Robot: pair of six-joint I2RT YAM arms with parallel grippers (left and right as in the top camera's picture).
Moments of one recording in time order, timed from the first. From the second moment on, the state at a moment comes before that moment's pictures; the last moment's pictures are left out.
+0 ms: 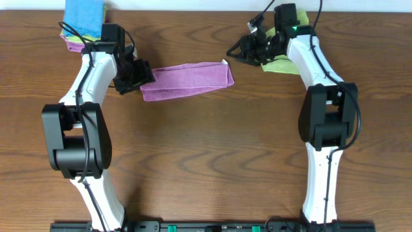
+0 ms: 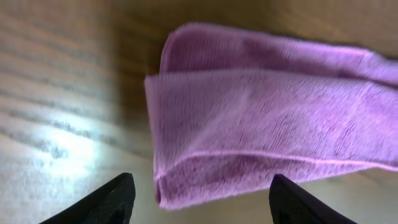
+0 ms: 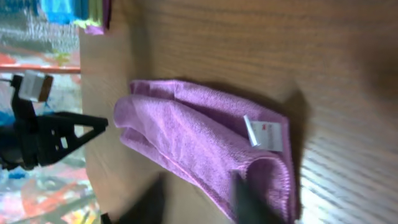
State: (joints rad) left arm 0.01 2.07 1.60 -0.85 0.29 -0.32; right arm 0.12 2.44 2.07 -0.80 -0.87 0.27
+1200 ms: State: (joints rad) left arm -0.04 2.07 1.60 -0.87 0.30 -0.29; right arm 0.33 2.46 2.07 -0.85 -0.20 0.11
